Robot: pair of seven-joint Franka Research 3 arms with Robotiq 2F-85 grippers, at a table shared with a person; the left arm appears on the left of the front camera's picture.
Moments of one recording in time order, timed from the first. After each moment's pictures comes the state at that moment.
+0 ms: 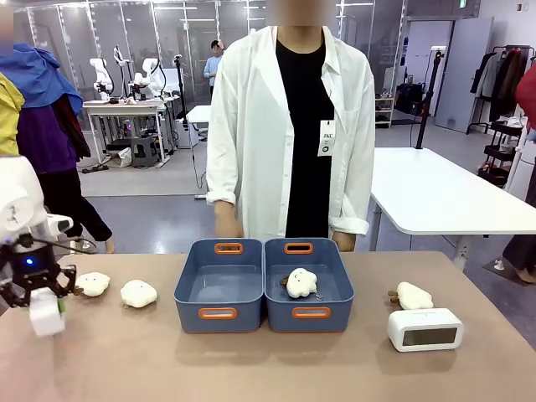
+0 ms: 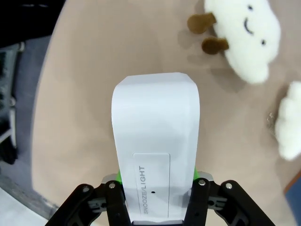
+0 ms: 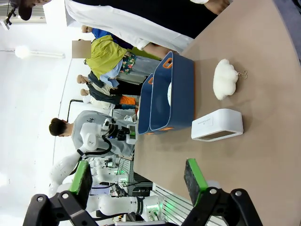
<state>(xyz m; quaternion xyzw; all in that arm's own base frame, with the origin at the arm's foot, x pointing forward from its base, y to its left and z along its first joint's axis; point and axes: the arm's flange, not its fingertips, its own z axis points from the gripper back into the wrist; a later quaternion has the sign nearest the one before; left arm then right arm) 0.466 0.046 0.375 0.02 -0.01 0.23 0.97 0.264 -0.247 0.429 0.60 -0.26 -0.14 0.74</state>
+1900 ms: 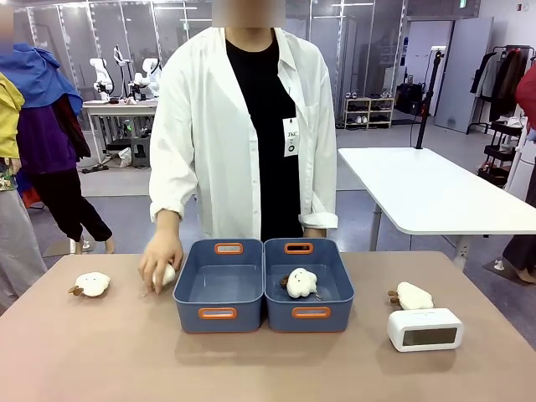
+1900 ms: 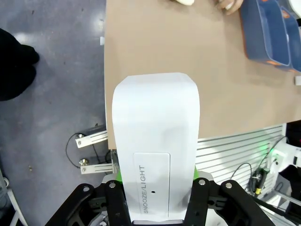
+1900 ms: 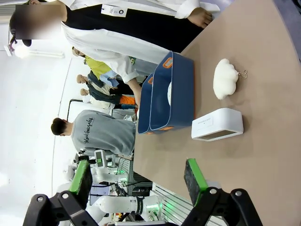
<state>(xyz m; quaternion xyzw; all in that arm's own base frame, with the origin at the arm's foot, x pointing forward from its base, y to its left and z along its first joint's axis) 0.220 0.251 0.522 -0.19 -0.14 0.02 0.97 0.265 -0.246 0.429 0.60 -0.26 -0.14 0.74</state>
